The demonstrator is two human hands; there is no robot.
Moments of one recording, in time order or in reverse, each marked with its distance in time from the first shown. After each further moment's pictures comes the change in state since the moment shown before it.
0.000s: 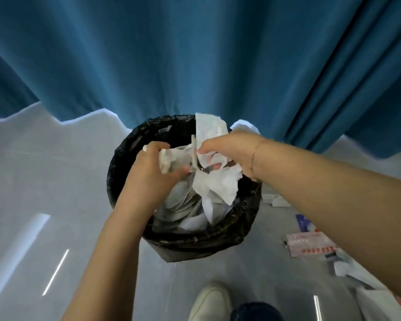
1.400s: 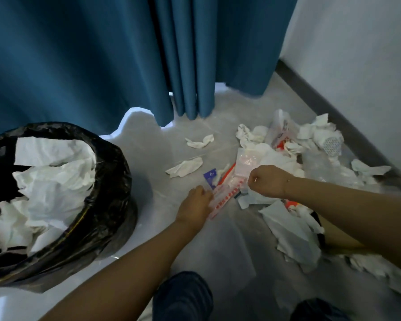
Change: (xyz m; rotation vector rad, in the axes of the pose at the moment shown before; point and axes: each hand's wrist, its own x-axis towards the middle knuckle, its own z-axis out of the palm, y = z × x) left_hand -0.057 0.020 0.323 0.594 -0.653 0.685; right_hand -0.064 0.303 -0.164 -0.540 0.200 0.274
